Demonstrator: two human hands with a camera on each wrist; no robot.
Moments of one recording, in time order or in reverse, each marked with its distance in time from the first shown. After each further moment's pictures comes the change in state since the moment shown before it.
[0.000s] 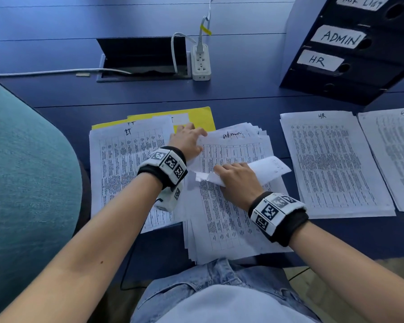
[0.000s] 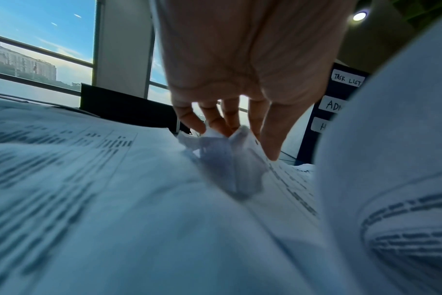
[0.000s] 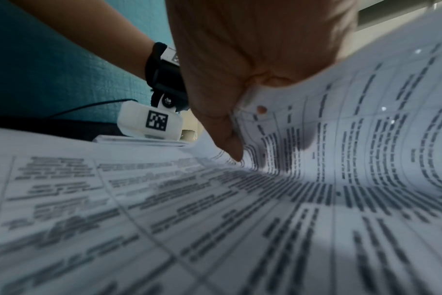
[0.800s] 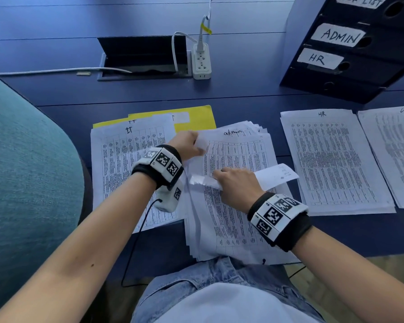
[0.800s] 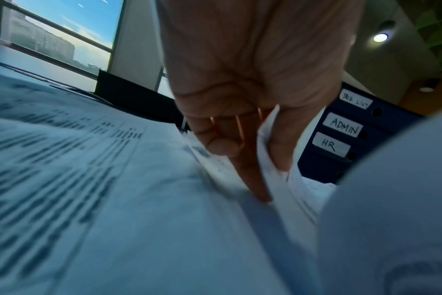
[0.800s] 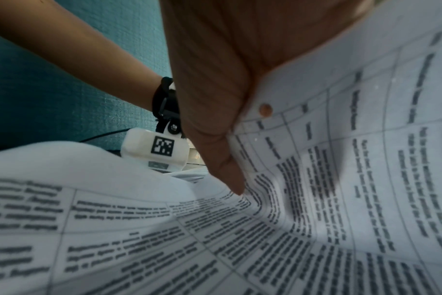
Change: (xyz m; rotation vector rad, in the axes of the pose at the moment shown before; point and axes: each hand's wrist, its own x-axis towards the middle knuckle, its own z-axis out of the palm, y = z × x) left_hand -0.015 0.002 -0.011 -0.184 -0.083 0.002; right_hand -0.011 -0.022 -0.023 0.003 -0.172 0.067
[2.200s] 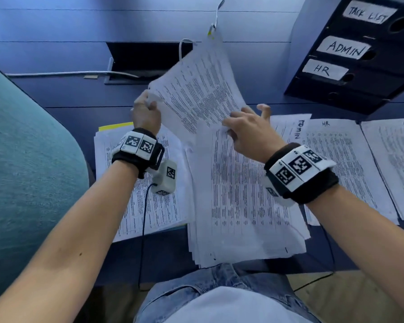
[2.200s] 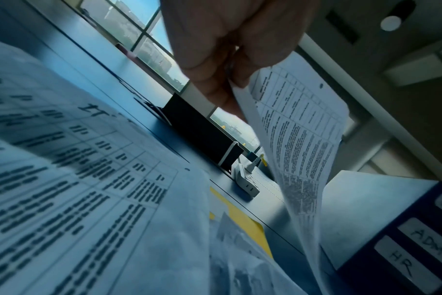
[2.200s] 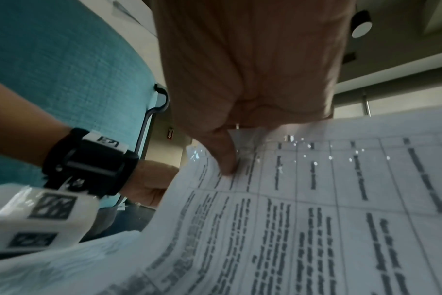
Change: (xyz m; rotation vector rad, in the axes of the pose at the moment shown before) left_hand 0.019 -0.050 -0.062 -0.700 0.736 -0.296; right_hand 0.044 0.024 -0.085 -0.076 0.274 -0.053
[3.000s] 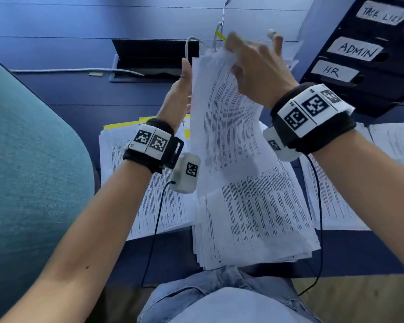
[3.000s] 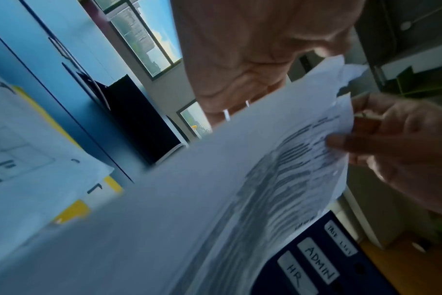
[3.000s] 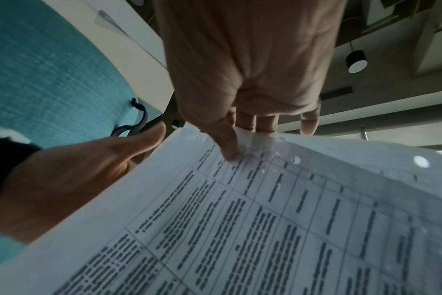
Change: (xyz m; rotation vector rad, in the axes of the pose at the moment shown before) left_hand -0.031 0.059 0.007 -0.540 -0.705 0.112; right_hand 0.058 -0.003 -0.068 0.019 0.331 -0.056
